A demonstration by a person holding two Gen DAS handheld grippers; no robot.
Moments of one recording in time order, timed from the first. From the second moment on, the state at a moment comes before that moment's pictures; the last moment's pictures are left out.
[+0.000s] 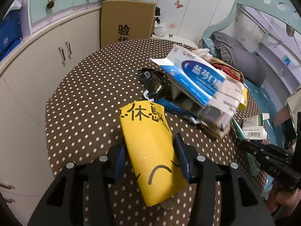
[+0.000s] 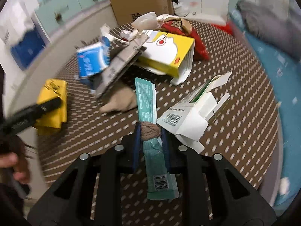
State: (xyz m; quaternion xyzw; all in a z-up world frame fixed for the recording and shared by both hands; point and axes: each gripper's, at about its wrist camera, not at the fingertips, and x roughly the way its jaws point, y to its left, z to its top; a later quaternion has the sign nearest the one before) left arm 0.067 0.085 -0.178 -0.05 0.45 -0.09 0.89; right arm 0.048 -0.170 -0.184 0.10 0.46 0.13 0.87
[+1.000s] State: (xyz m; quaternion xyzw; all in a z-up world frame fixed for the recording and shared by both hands) left arm 0.048 0.040 -0.163 -0.03 0.44 -0.13 0.89; right arm 0.027 -0.131 -0.176 0.02 0.45 0.15 0.88
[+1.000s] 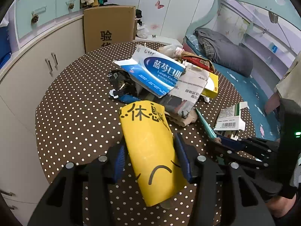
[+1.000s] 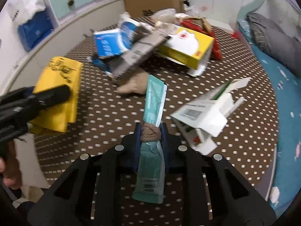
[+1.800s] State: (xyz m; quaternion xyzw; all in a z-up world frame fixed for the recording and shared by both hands) left arm 0.061 -0.293 -0.139 0.07 0.43 -0.39 0.81; right arm -0.032 -0.463 -0.205 0.32 0.37 -0.10 0.87
